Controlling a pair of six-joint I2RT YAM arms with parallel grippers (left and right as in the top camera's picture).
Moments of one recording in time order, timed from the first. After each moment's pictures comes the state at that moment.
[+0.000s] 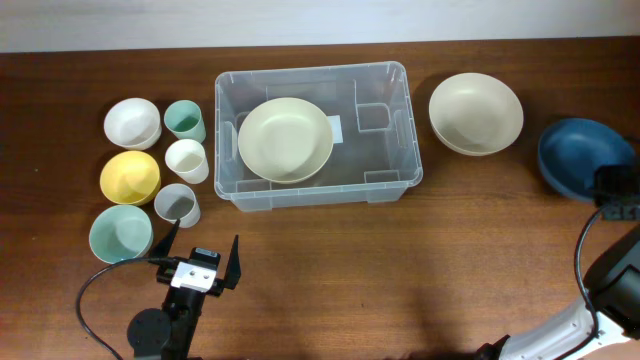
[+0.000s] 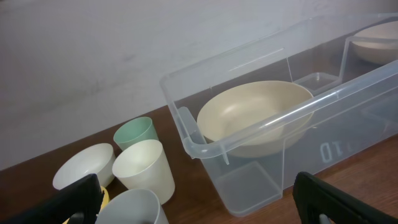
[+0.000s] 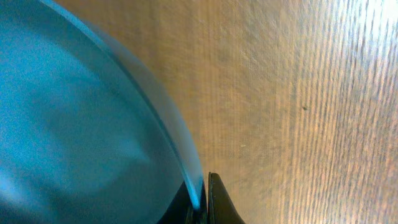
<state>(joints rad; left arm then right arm) 0.05 0.01 0.02 -0.06 0.26 0.31 -0.73 1.99 1.46 -0.74 0.00 0.93</state>
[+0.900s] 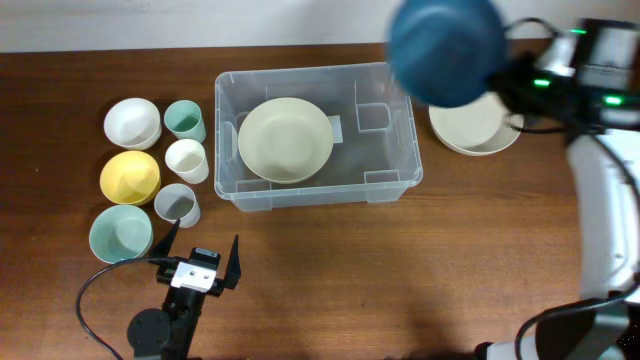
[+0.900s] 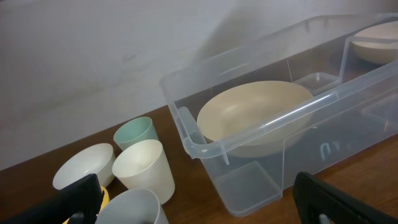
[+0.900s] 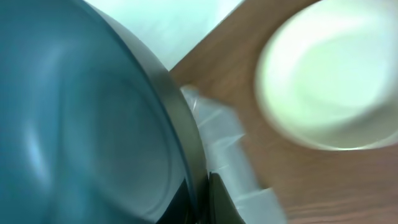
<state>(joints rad) 0.05 0.01 0.02 -0.06 0.26 0.31 -0.10 1.64 1.67 -0.80 -0.43 0.63</state>
